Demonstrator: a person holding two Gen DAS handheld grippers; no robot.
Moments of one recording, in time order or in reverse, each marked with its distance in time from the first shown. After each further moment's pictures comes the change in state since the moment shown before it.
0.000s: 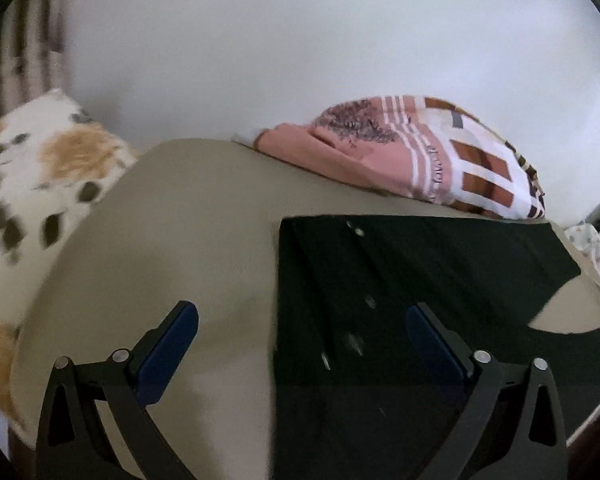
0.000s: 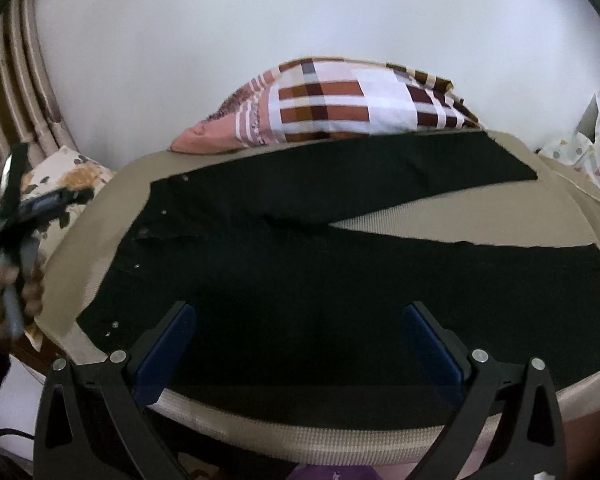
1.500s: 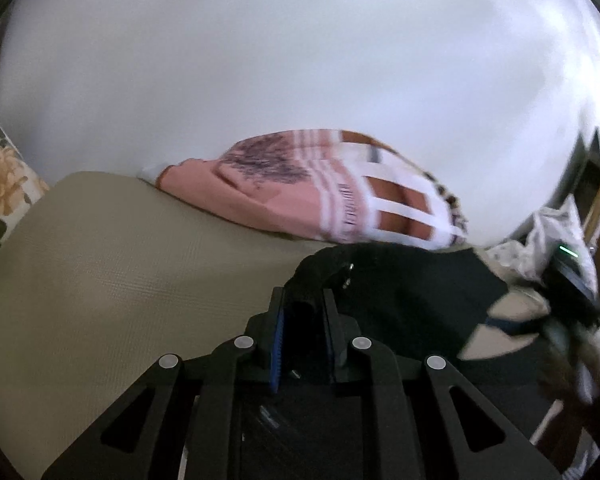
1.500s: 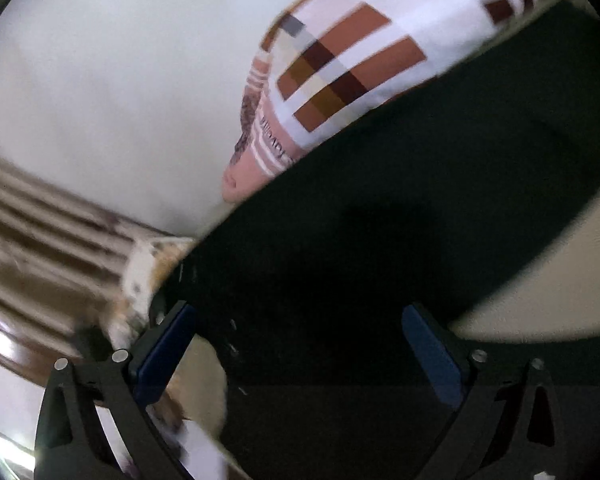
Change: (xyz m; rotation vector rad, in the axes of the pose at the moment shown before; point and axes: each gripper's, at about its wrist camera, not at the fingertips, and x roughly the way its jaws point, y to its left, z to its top) left arm -0.010 -0.033 0.013 0.026 -0.122 -0.325; right arm 0.172 -0.070 0.140 0.496 0.234 0.551
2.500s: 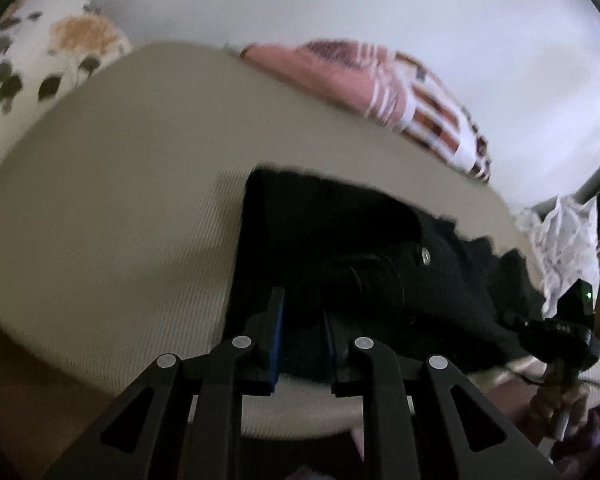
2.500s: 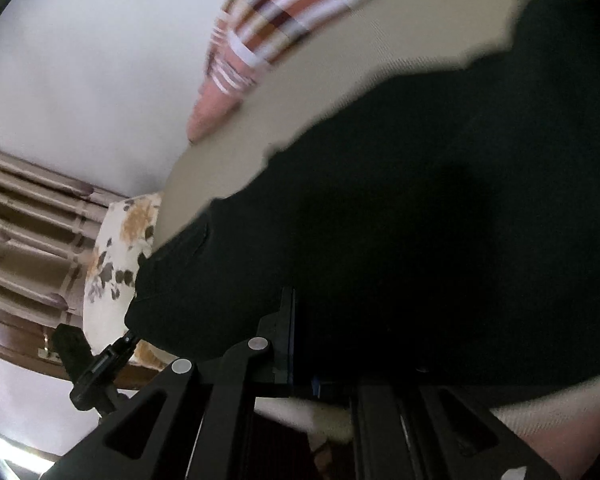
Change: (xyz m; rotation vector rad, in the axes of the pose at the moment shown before) left arm -0.091 0.022 -0.146 -0.216 0.295 0.141; right arm -0.042 -0.050 -0.182 0.034 0.052 -0.137
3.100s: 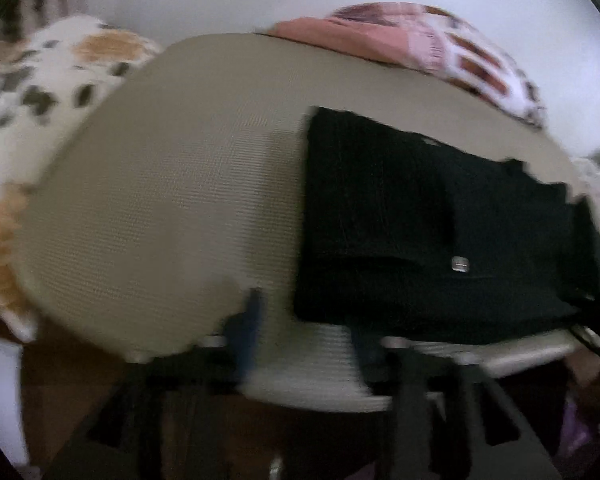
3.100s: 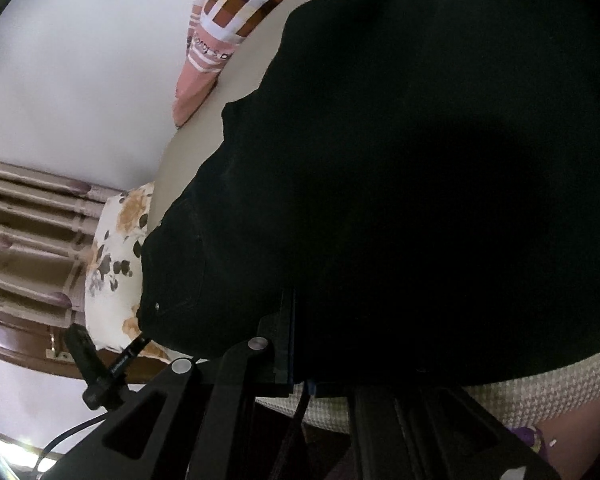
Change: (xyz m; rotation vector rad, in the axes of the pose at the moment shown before) left arm 0.012 -0.004 -0.022 0.091 0.024 0.318; right arm 0.014 -0.033 -0.022 0.033 0.033 0.050
